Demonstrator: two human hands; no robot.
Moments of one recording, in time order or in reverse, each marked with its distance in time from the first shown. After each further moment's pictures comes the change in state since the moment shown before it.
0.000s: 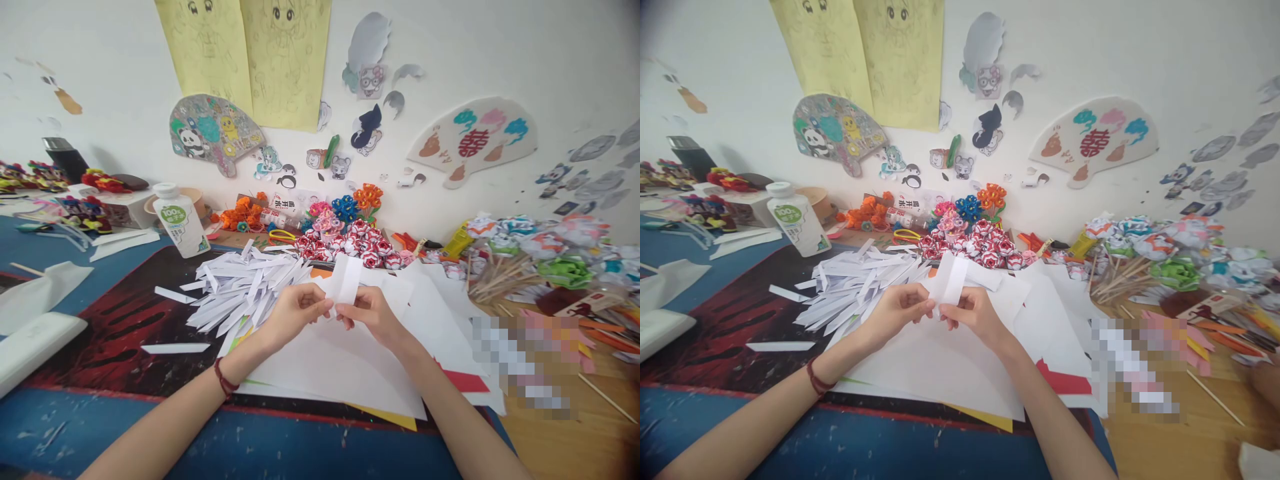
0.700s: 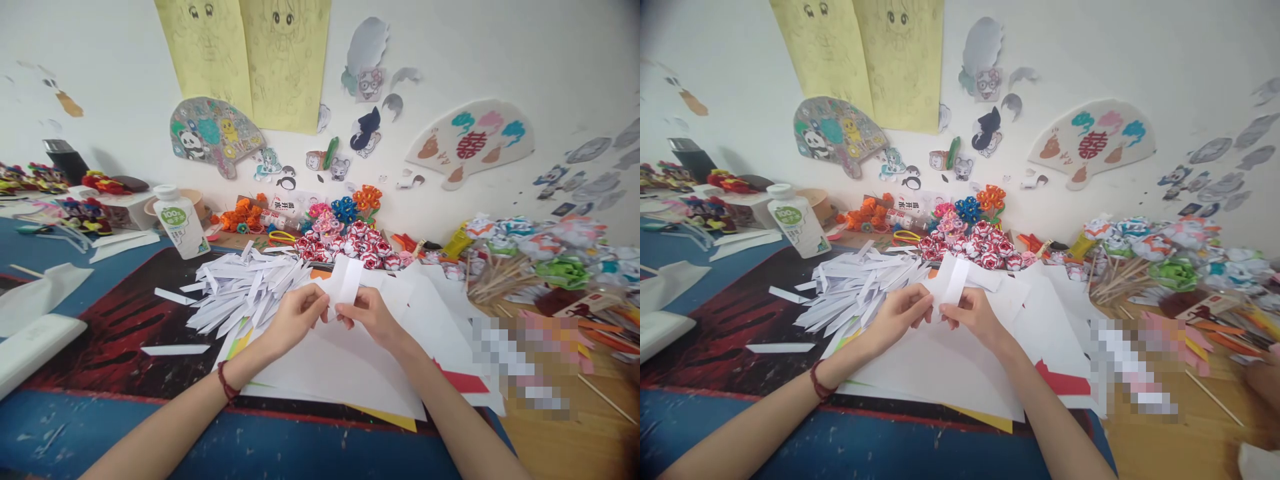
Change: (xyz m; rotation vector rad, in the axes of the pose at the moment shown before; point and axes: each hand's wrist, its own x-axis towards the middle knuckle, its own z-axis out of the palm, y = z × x) left_hand -0.003 0.002 0.007 0.098 0.040 0.037; right_hand 0.002 0.007 -0.001 -0.017 0.034 -0.003
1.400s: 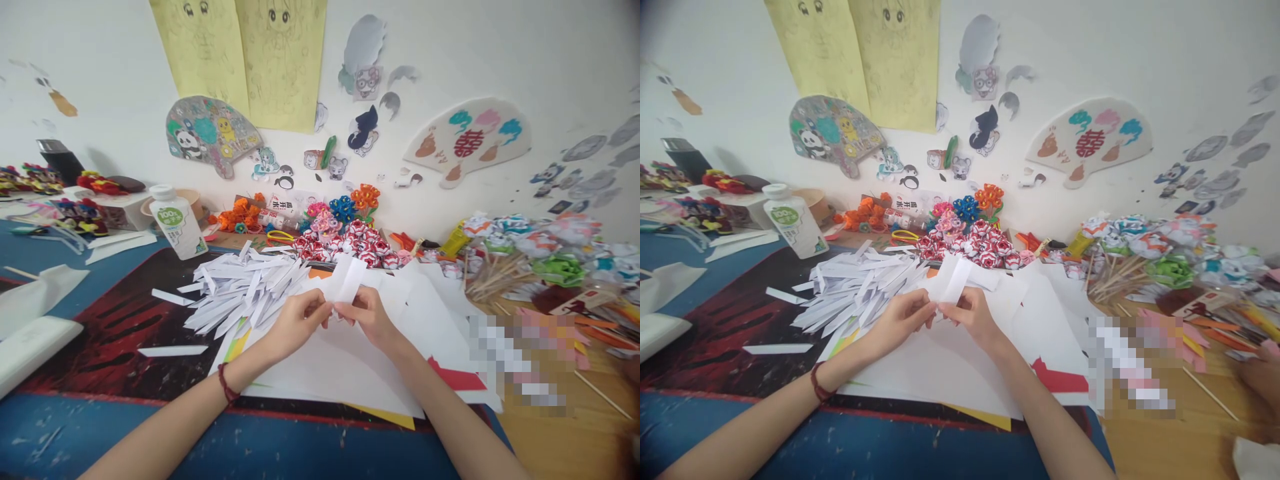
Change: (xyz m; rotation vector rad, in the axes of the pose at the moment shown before) left_hand -0.001 0.003 0.005 0.130 -0.043 -0.010; right_hand 0.000 0.006 0.003 -0.012 0.081 -0.075
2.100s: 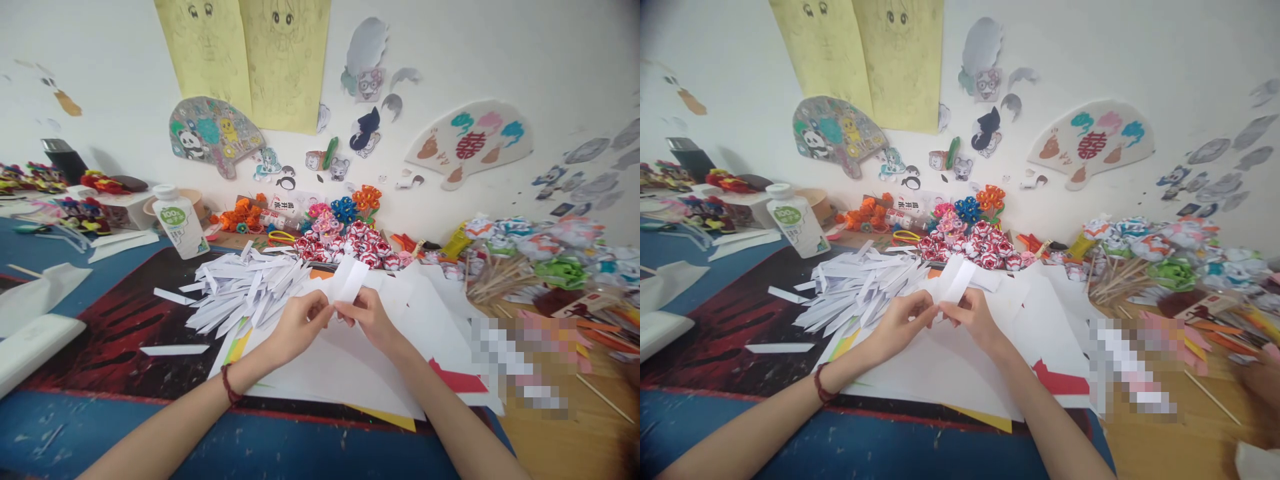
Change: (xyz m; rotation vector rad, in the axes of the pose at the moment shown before) left_hand 0.000 -0.008 0.006 0.090 0.064 0.041; right_hand 0.001 -0.001 0.002 0.019 -0.001 0.040
